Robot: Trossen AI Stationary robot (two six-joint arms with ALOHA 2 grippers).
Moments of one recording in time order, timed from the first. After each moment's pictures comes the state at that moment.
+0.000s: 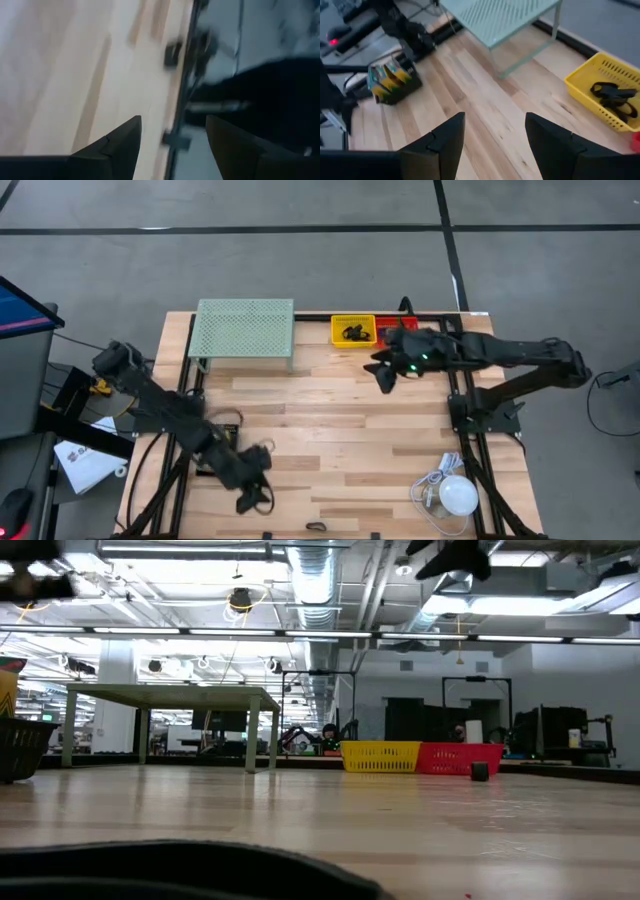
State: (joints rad) left arm -0.70 1.41 0.90 -0.25 -0.08 -1.05; right arm -0.01 1.17 1.21 -0.68 0.26 0.55
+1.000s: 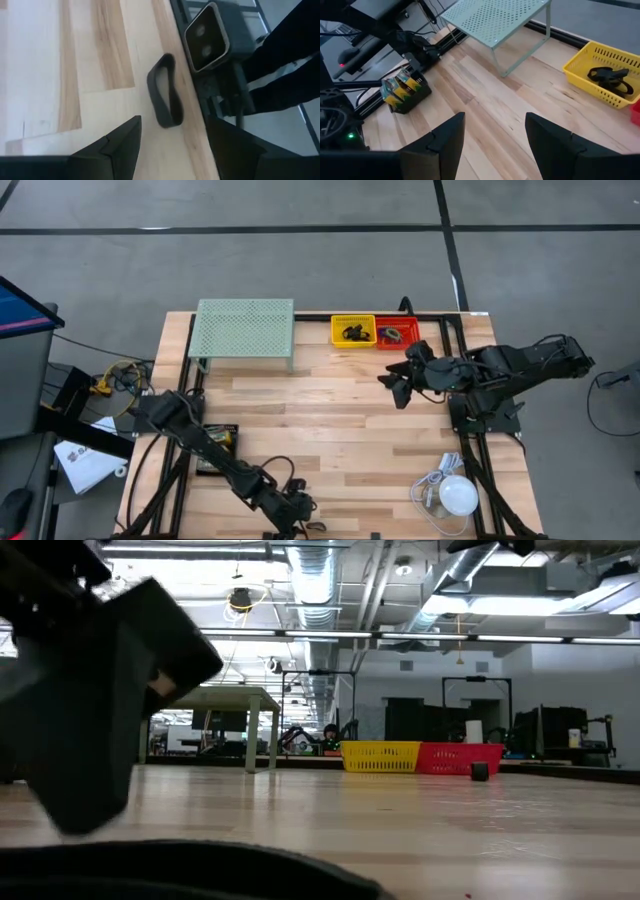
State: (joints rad) left arm -0.70 2.03 1.22 0.01 -0.10 -0.53; right arm 0.26 1.08 1.21 -0.79 0.55 0.82
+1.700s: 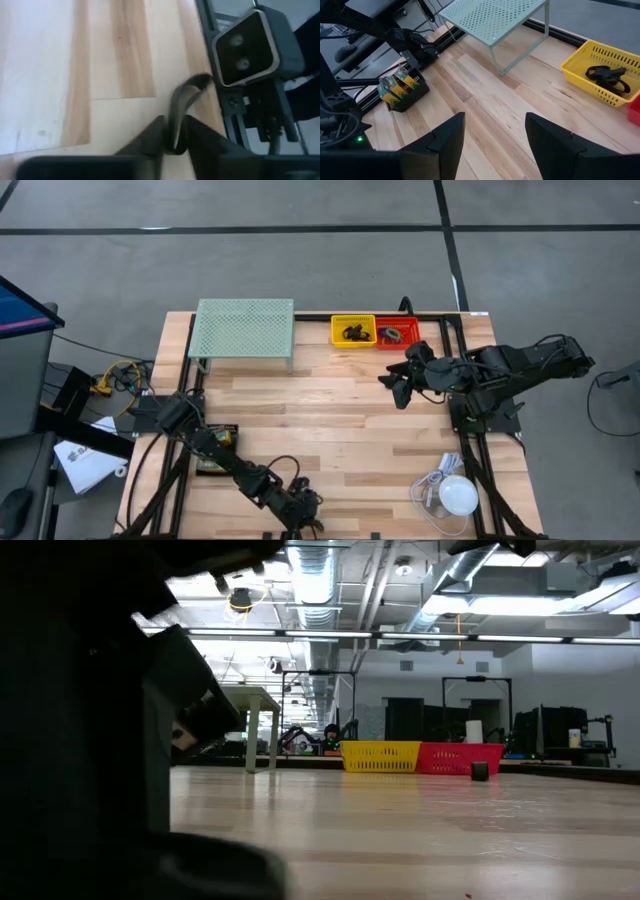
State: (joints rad) left arm -0.68 2.11 1.22 0.10 -0.09 -0.60; right arm 0.26 1.08 1.21 -0.80 0.55 0.82
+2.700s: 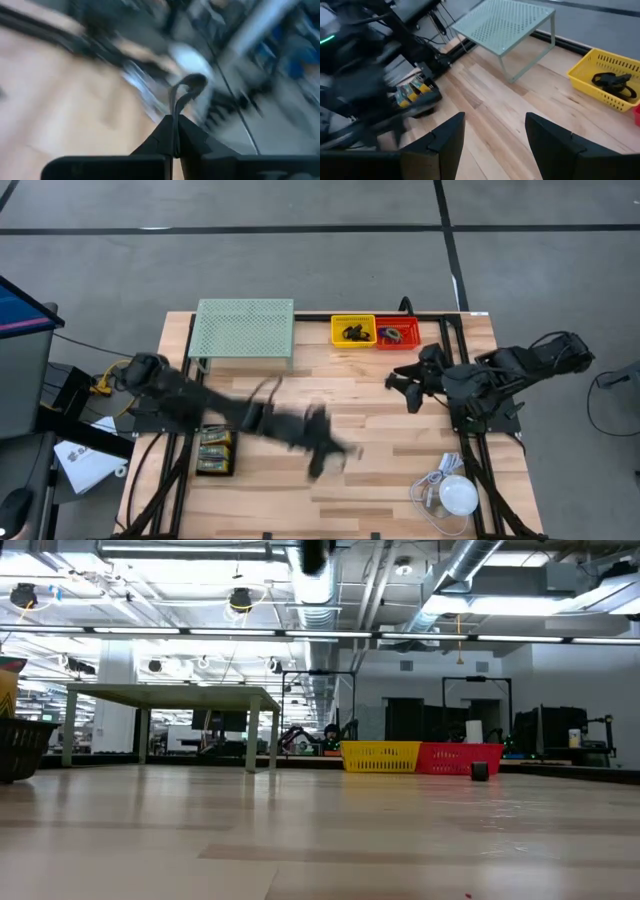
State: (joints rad) left arm -0.33 1.69 1.22 0.17 -0.15 -0.50; right arm 0.37 1.02 1.21 -0.81 0.65 0.87
